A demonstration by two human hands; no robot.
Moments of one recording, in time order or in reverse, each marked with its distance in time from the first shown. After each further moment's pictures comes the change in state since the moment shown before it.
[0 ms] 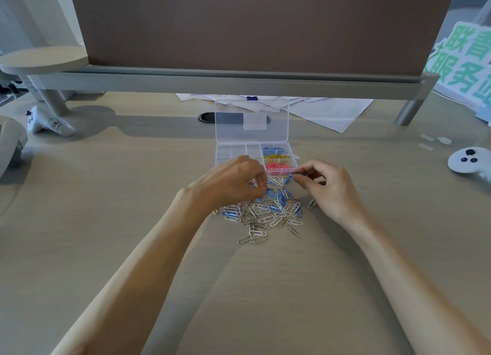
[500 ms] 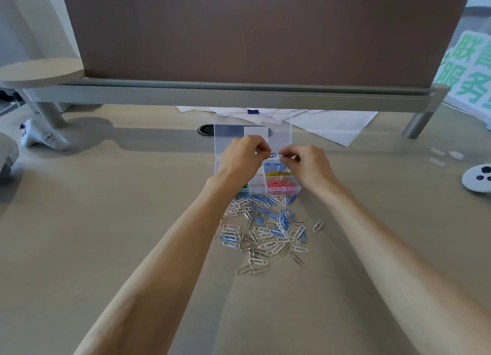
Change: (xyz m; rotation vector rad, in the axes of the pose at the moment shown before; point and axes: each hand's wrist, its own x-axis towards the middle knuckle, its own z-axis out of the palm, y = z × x) left_hand 0.086 -0.024 0.005 -0.175 0.378 -0.301; right_hand 0.102 0.010 0.030 -0.323 -0.018 -0.029
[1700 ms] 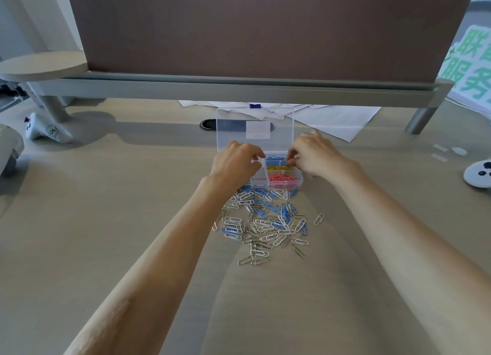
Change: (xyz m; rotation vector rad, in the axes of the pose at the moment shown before) left_hand -0.020 -0.014 -0.005 0.260 -0.081 0.057; right_hand 0.014 -0.010 -0.021 -0.543 -0.269 -0.103
